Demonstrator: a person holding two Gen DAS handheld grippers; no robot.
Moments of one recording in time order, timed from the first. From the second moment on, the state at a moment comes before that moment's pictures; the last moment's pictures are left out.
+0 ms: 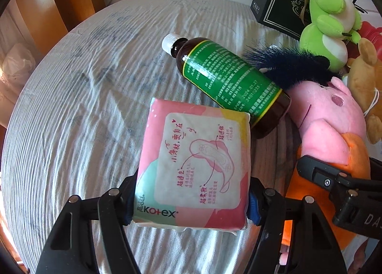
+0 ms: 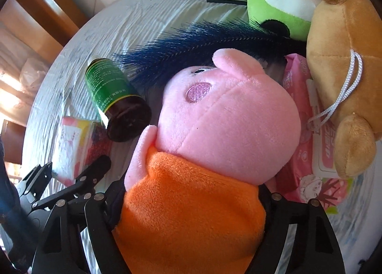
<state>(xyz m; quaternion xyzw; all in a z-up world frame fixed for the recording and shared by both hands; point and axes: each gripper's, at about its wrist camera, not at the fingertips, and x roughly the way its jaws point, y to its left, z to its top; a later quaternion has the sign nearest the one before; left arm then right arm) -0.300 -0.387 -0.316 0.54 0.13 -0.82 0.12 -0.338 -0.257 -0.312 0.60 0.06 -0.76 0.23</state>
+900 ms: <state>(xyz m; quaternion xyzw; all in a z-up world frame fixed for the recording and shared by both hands) -0.212 -0.305 -0.156 0.43 0.09 -0.89 0.10 -0.221 -0.167 -0.121 0.42 0.07 -0.88 0.23</state>
